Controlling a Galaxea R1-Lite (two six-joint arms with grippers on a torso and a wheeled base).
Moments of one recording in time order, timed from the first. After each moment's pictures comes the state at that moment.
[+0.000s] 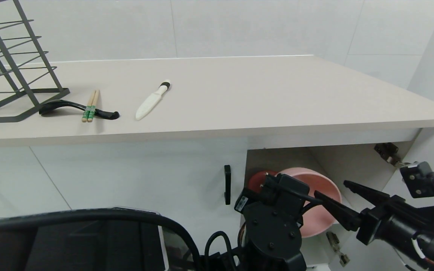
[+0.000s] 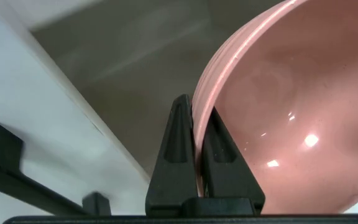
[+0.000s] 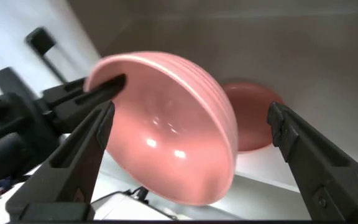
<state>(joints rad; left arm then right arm) -1.17 2.24 -0.97 -1.21 0.79 0.24 0.46 1.57 0.00 -1.40 0.03 0.21</state>
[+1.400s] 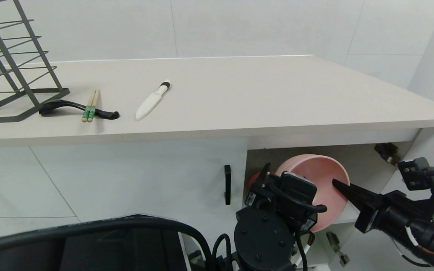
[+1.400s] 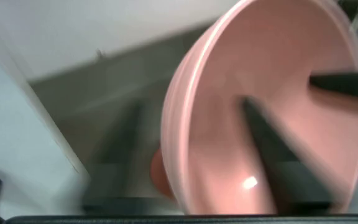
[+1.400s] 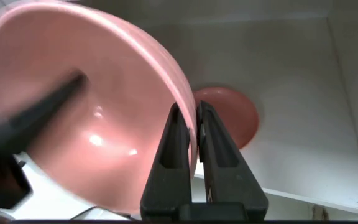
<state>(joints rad) -1.17 2.29 -0.99 -1.48 0.68 0.28 0.40 1.64 -0.01 -1.45 0.03 0.20</state>
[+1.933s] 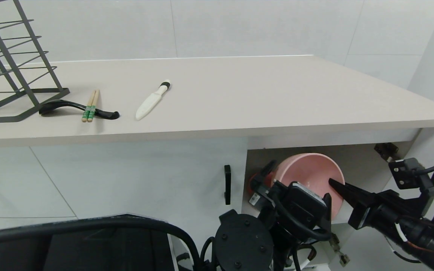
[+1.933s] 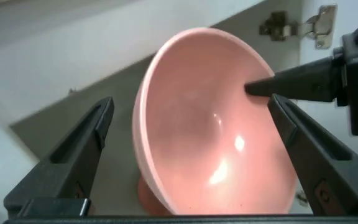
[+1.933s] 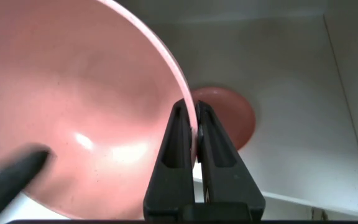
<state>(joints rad) -1.16 2.25 -0.89 -1.57 0.45 0.37 0.39 1.73 0.00 -1.55 0.03 0.19</state>
